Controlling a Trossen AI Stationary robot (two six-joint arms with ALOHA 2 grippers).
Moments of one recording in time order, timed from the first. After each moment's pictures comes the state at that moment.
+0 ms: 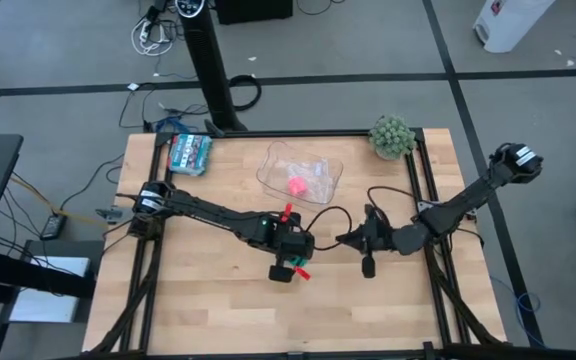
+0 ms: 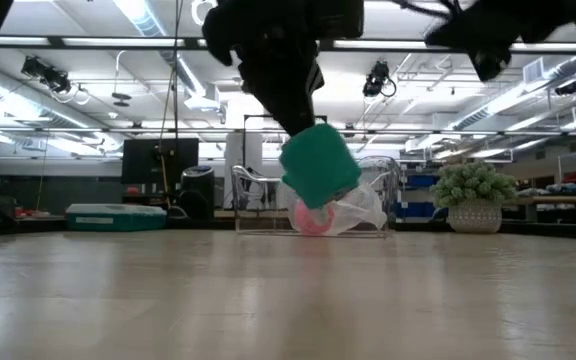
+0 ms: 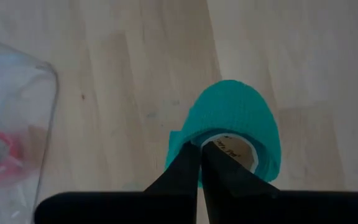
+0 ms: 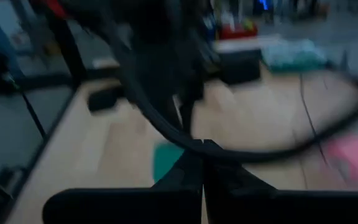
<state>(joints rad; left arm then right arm) -0.23 2.00 1.65 -0.81 -0.18 0.00 0.55 1.09 0.52 0.23 0.64 0.32</state>
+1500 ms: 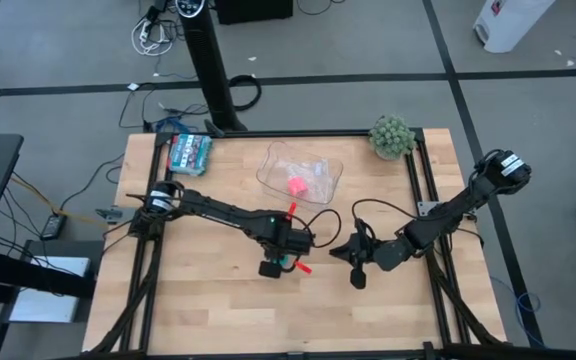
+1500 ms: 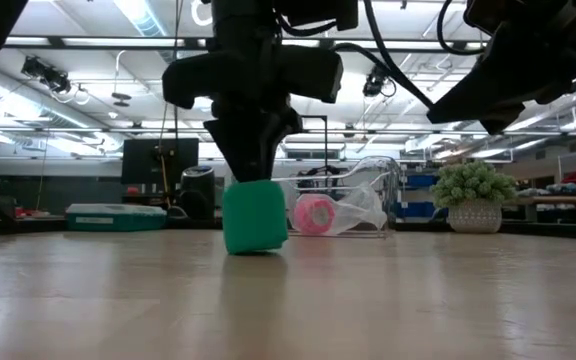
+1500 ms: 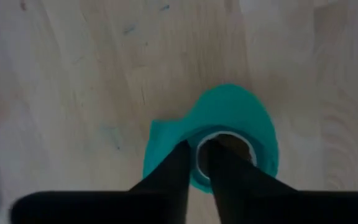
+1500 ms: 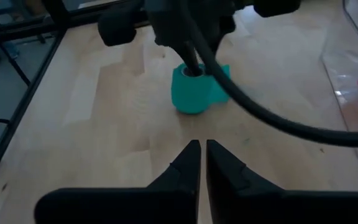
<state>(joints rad) -0.19 2.07 1.65 -1.00 -0.10 0.03 0.56 1.33 0.52 0.27 0.58 0.49</state>
